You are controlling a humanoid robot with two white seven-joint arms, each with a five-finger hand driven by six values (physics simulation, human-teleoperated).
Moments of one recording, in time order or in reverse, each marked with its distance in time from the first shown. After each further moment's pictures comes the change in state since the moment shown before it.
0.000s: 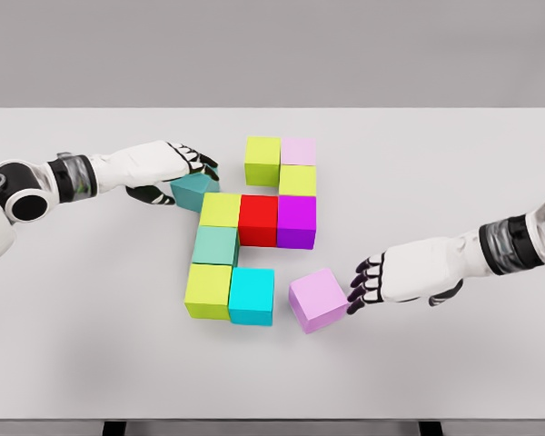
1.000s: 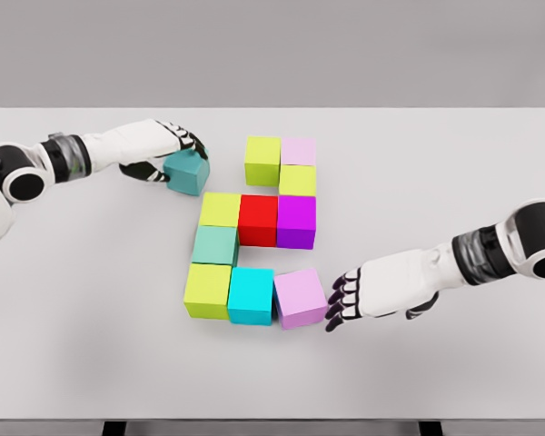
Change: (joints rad) left arm -0.063 -0.051 0.027 0.133 0.004 -0.001 -0.003; right arm 0.026 0.068 0.007 -0.007 -0.011 0.000 0.000
